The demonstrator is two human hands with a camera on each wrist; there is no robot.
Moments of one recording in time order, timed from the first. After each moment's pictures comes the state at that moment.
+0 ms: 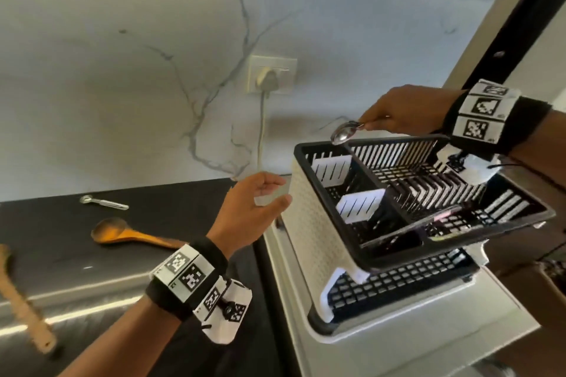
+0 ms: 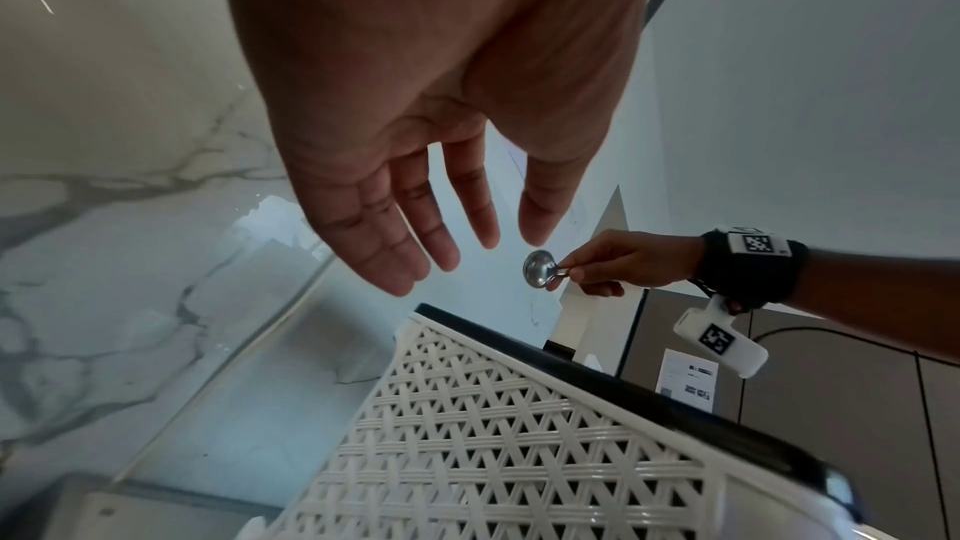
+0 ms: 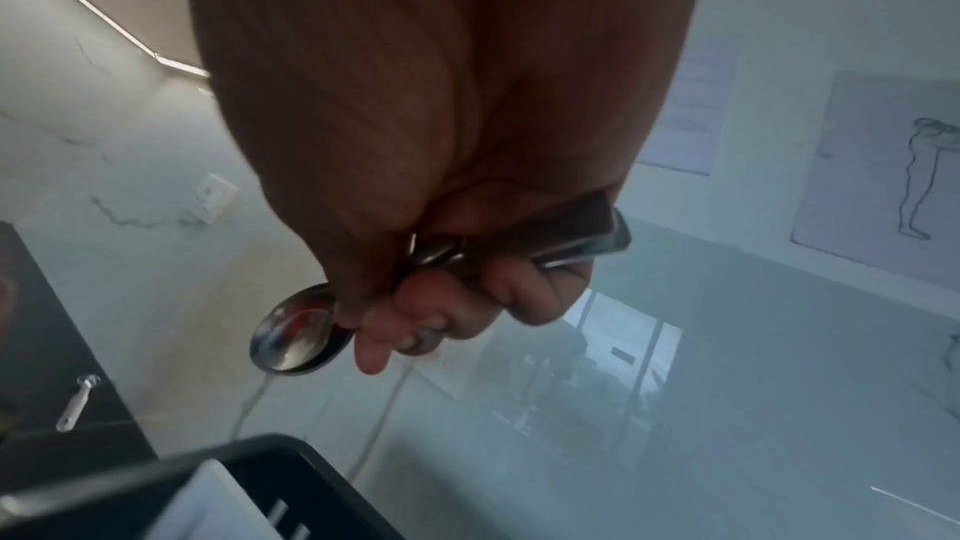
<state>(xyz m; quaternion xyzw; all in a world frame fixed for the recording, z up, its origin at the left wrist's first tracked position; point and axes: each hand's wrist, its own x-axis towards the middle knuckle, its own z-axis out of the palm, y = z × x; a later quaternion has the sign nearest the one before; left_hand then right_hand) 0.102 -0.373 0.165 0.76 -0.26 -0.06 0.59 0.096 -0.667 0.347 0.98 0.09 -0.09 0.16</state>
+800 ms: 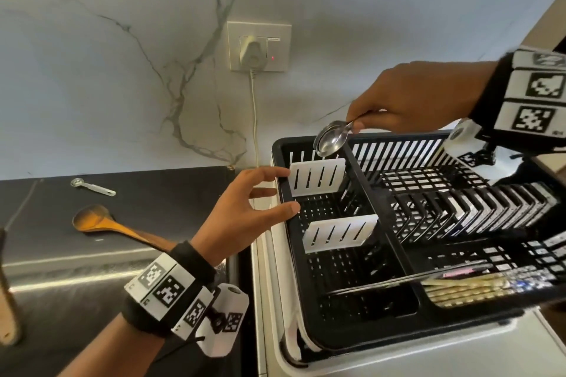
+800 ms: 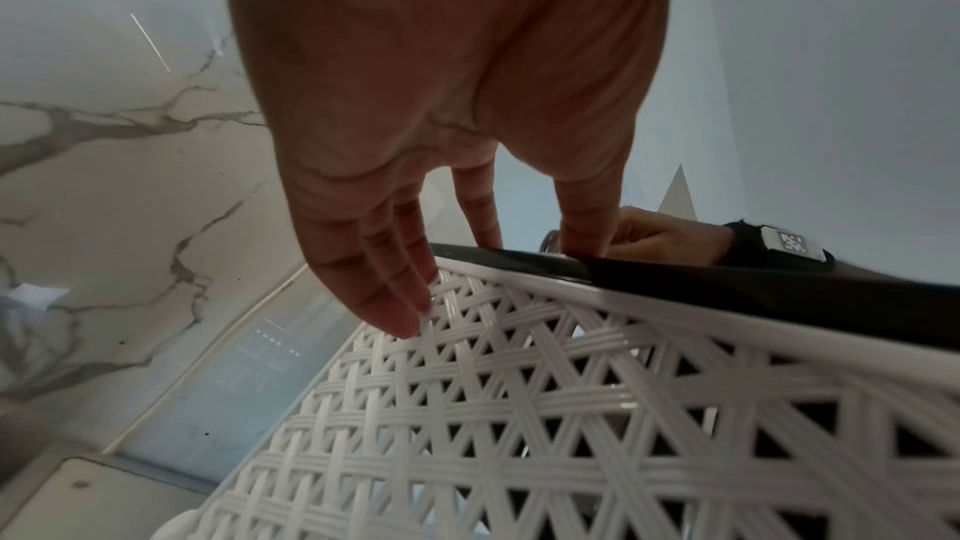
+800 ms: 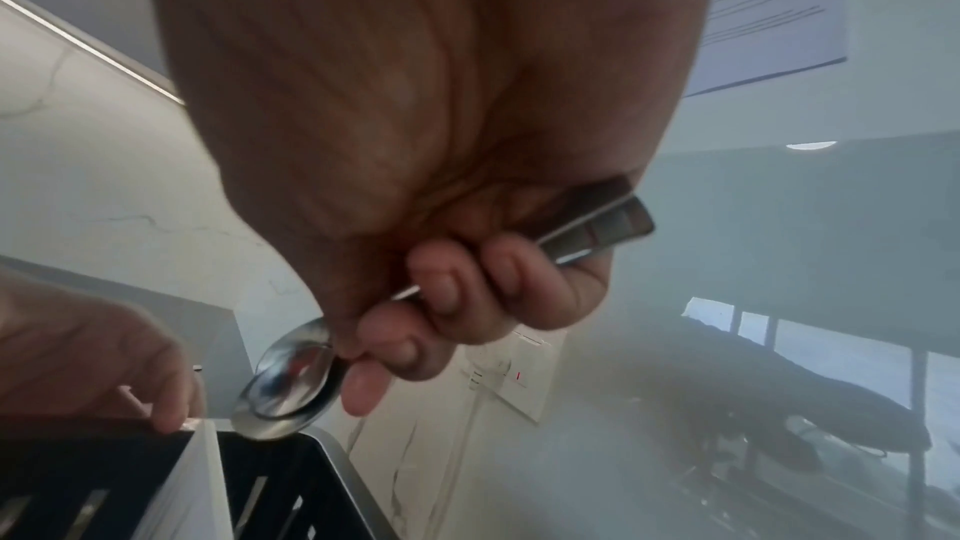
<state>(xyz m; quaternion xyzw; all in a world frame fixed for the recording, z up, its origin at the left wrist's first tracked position) 0.118 -0.450 0.160 0.79 -0.20 -0.11 0.57 0.147 -0.720 0.327 0.95 0.27 -0.07 0.11</state>
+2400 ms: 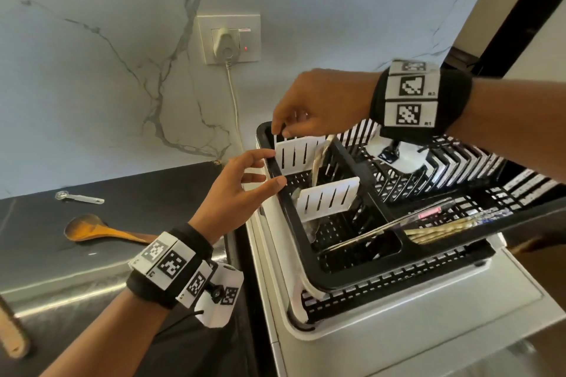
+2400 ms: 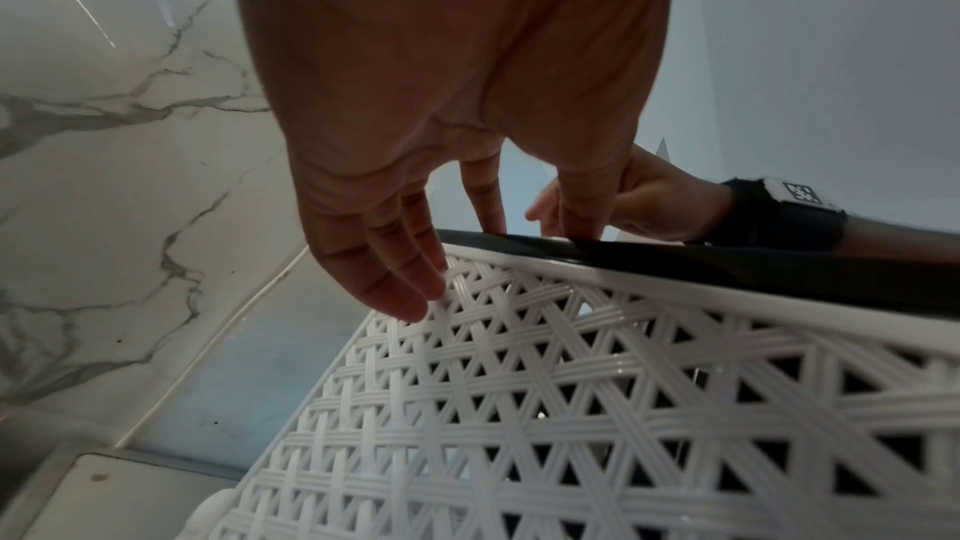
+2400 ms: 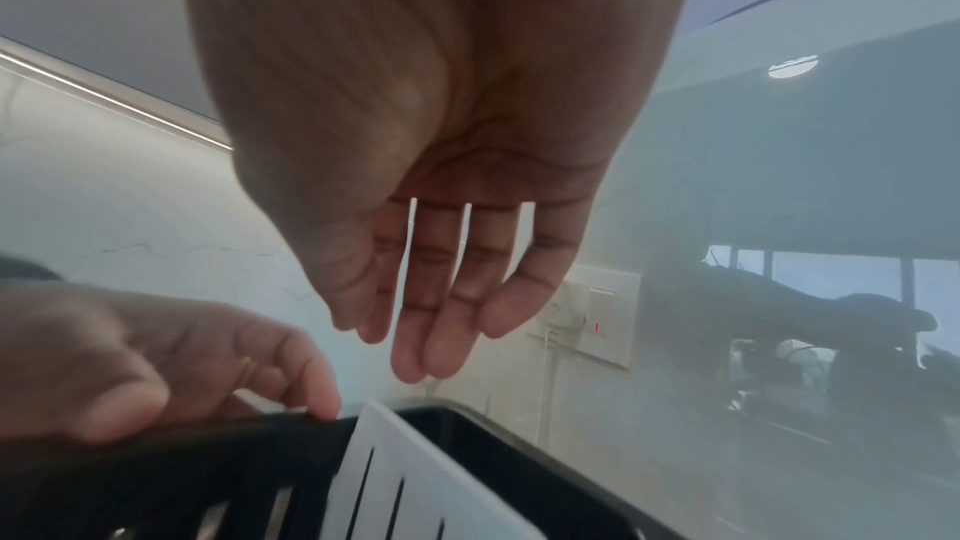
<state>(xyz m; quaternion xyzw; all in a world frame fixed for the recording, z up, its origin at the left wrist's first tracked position) 0.119 -0.445 0.158 0.80 -0.23 -0.12 0.54 0.137 -0.652 0.297 0.95 0.31 -0.04 0.01</state>
